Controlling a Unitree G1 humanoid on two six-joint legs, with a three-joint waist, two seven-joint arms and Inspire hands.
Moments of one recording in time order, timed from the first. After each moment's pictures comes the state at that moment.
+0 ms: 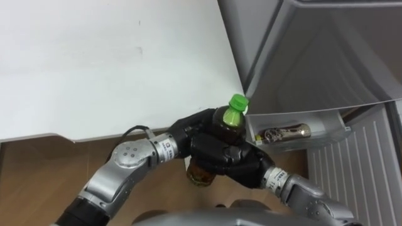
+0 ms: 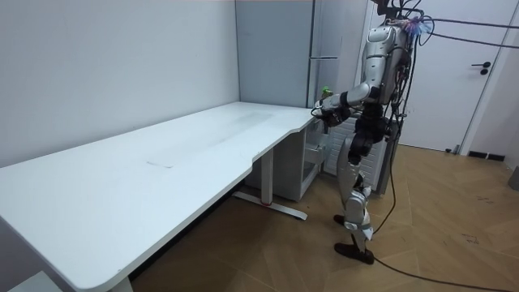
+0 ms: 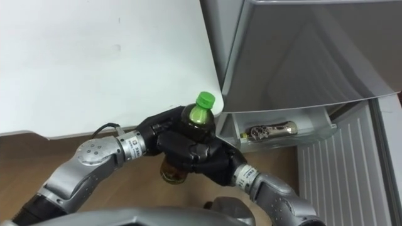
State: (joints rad) left arm 0.07 0.34 -0.51 0.07 -0.32 0.11 -0.48; right arm 0.16 -0.38 0.55 0.42 0.92 0.04 0.58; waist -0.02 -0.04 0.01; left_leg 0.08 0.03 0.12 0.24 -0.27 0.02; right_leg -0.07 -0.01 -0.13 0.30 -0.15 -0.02
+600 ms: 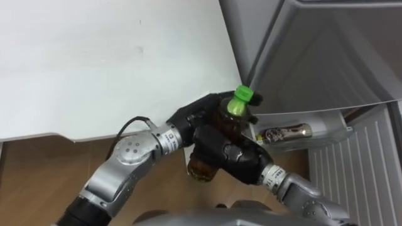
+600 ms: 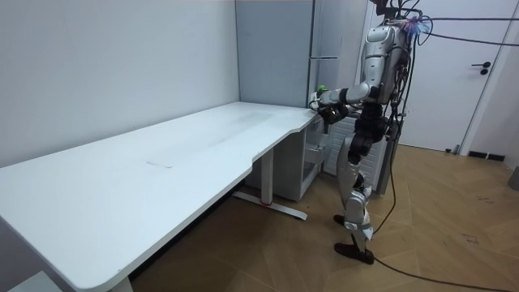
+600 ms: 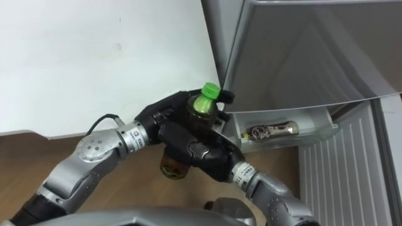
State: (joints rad) left arm 0.07 0.31 -0.45 -0.07 -0.32 0.11 -0.38; right arm 0.16 -0.34 0.54 0.41 0.95 0.00 0.59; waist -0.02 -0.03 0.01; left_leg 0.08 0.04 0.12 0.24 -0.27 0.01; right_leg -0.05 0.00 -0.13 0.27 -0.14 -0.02
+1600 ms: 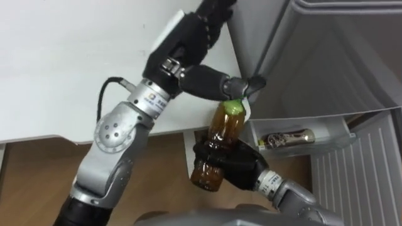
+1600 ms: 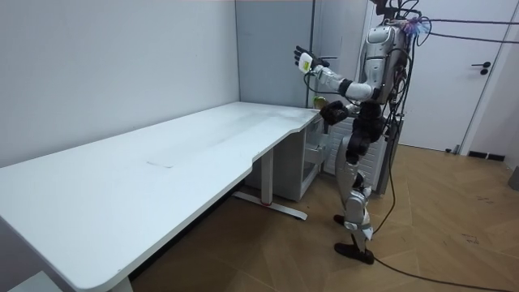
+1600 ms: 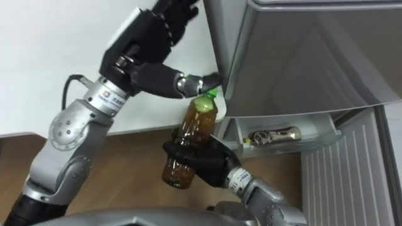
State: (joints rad) left arm 0.07 0.23 -0.25 -0.40 -0.31 -0.13 -0.19; right arm 0.24 -0.33 0.47 0.42 0.93 0.00 0.62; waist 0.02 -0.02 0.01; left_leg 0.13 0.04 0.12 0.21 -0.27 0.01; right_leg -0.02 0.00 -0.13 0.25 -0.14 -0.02
